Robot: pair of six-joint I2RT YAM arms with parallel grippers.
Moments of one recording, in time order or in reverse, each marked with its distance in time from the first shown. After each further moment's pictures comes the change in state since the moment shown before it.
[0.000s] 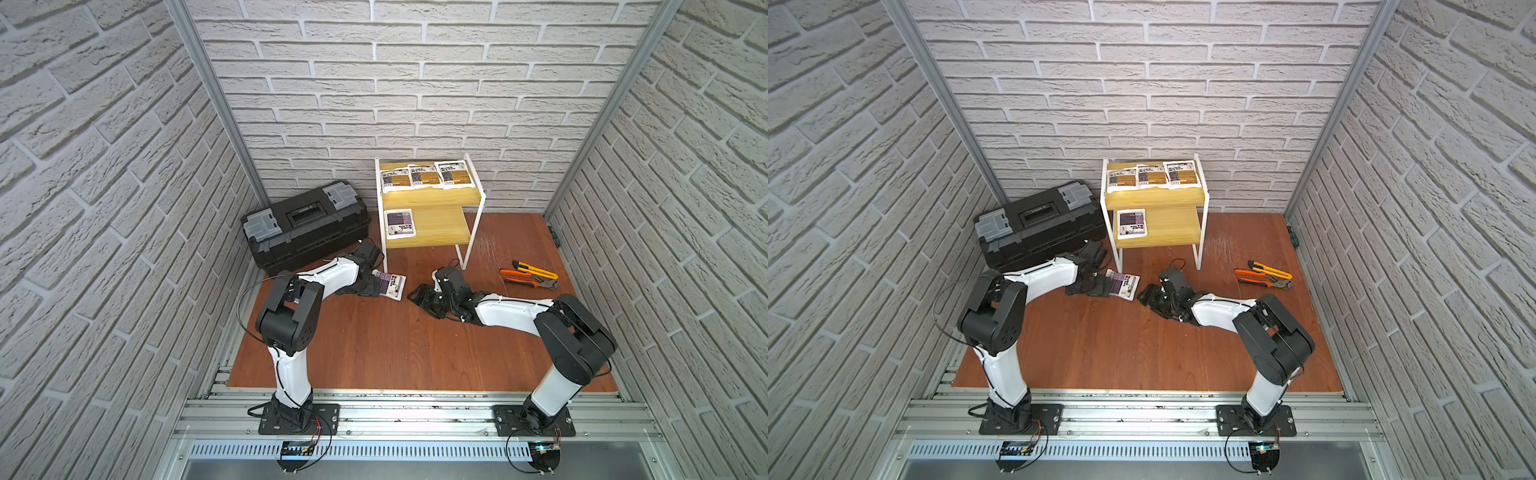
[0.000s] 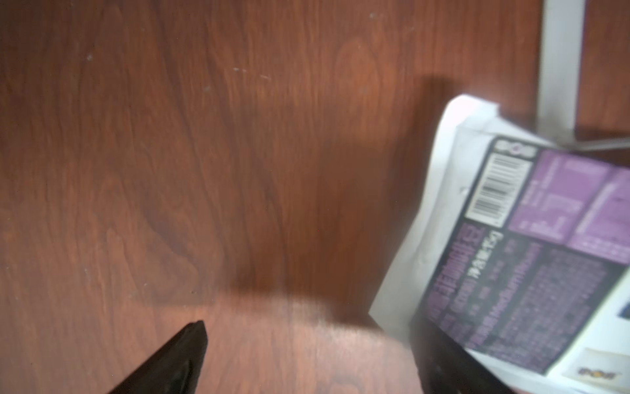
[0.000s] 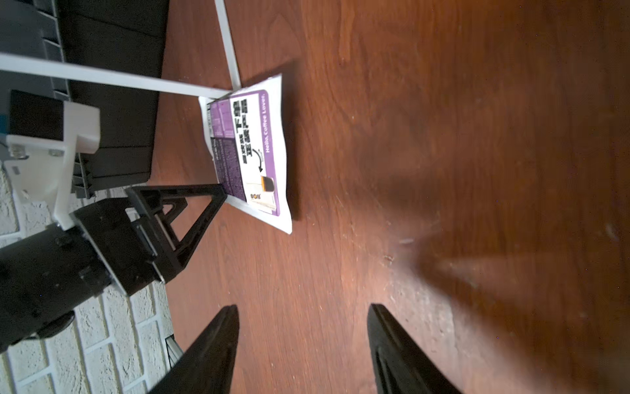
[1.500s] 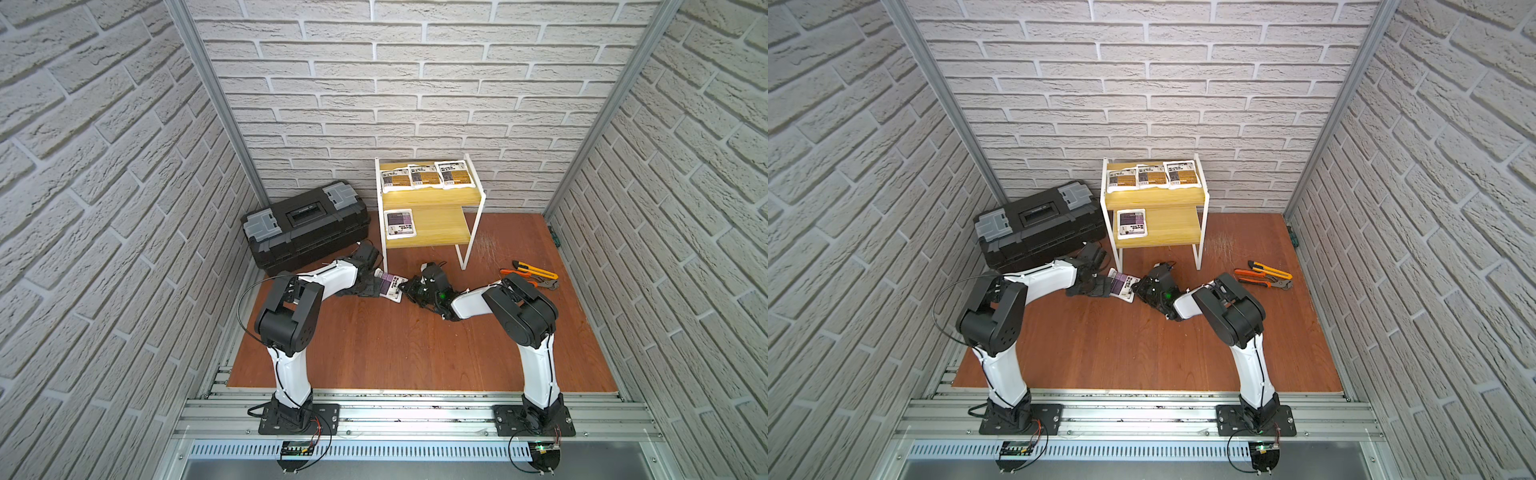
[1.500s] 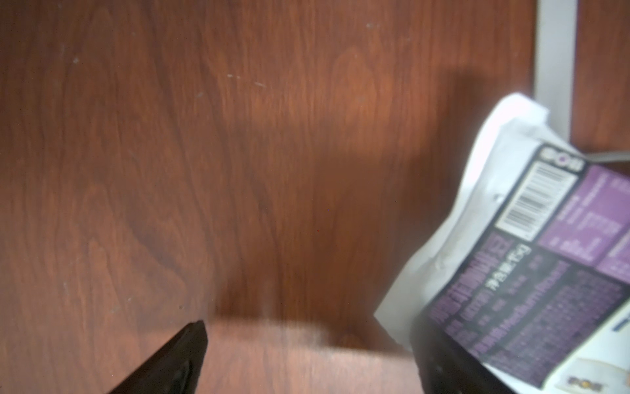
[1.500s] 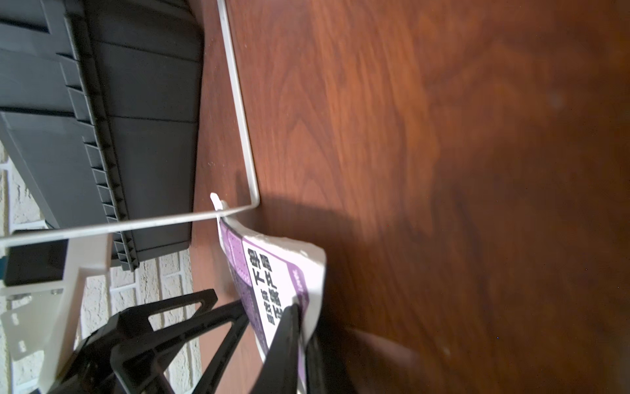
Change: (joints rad) left arm 0.000 -0.015 -0.051 0.075 0.014 -0.001; right arm 0.002 0.355 0.113 0.460 0.025 0.147
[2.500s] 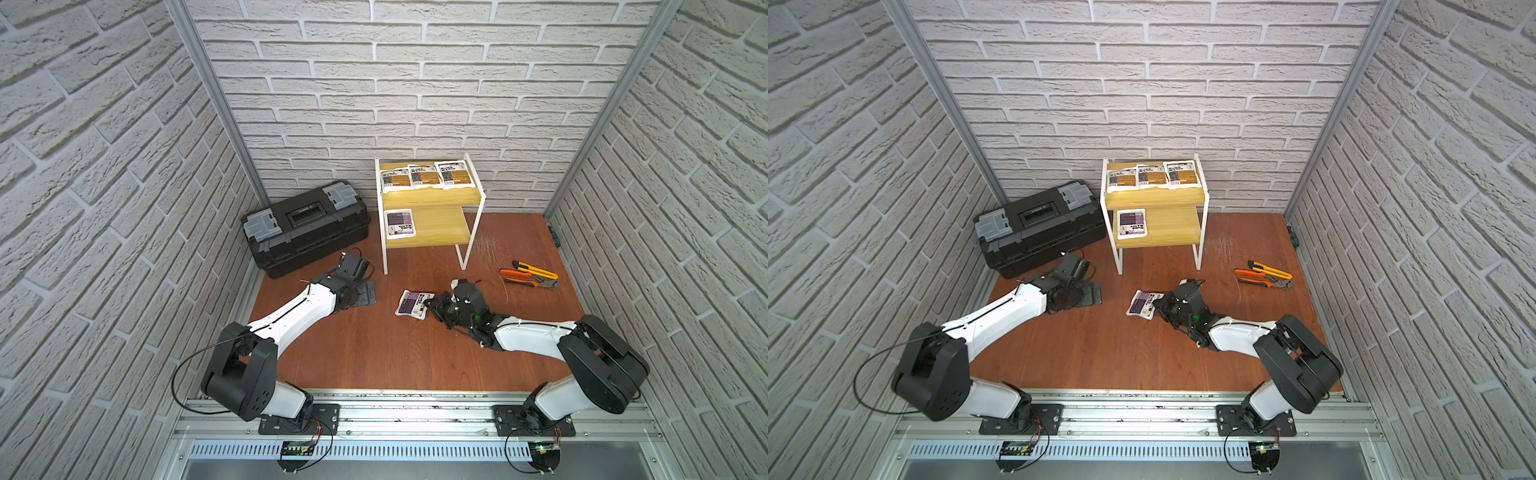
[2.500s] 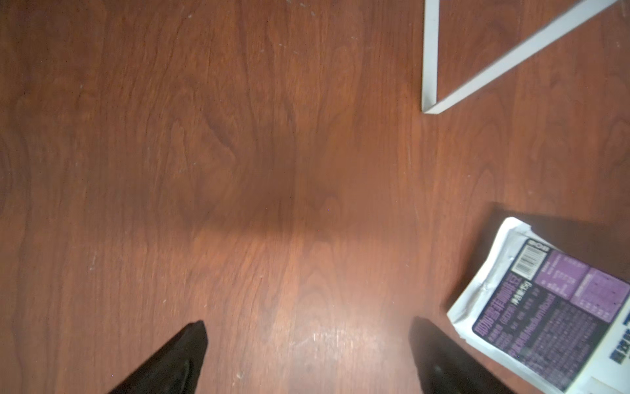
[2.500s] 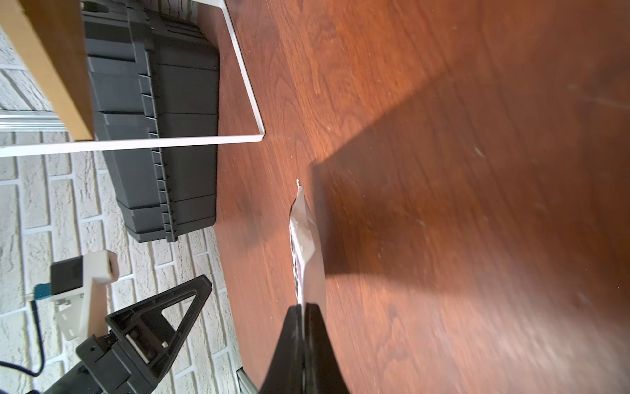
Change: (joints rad) left arm -0.043 -0.476 -0.252 -0.053 0.051 -0.217; right arm 0.023 -0.632 -0.446 -0.189 0.088 0.141
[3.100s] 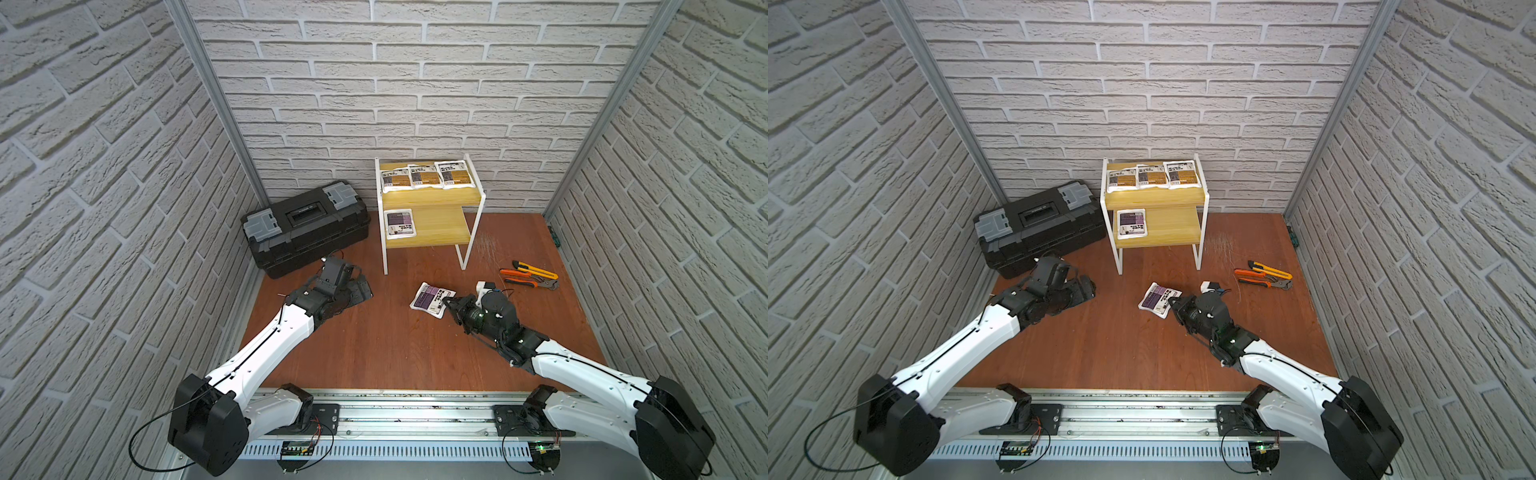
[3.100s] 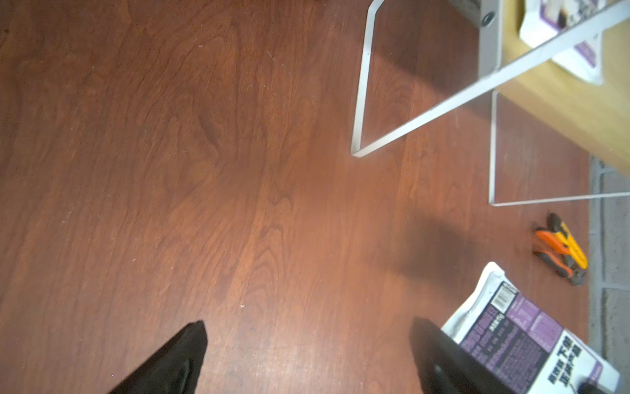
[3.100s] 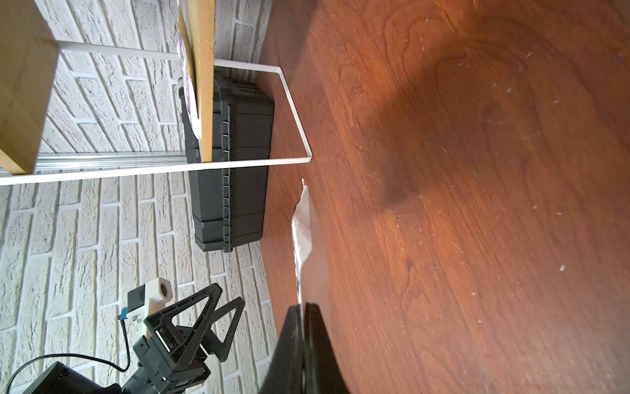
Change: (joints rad) left arm 0.017 -0.248 -0.051 0.033 0.095 -0.210; right arm 0.005 -0.417 -0.087 -0.189 0.122 0.071
